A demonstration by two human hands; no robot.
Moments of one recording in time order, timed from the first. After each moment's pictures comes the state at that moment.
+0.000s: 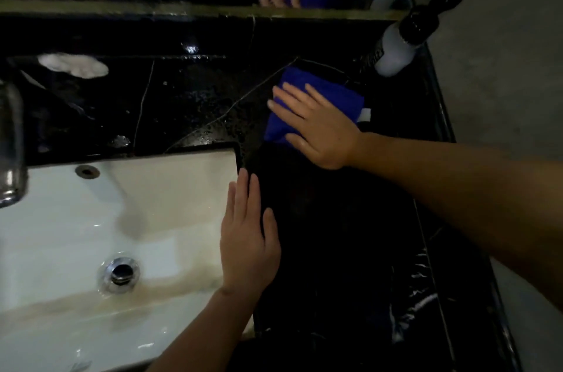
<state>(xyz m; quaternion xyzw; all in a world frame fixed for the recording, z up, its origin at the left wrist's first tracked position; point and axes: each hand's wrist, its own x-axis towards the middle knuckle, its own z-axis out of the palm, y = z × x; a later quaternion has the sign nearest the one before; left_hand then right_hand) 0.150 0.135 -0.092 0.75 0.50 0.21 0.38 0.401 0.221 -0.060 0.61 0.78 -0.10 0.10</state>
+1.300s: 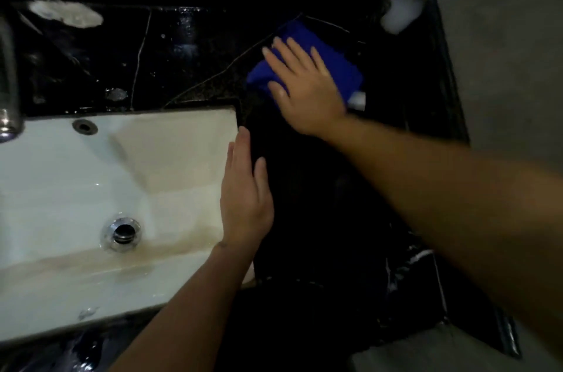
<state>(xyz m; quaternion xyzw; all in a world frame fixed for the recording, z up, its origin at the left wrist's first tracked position) 0.149 0.137 -0.087 0.66 0.52 0.27 0.47 0.343 0.216 -0.066 0.75 0.66 -0.07 0.01</state>
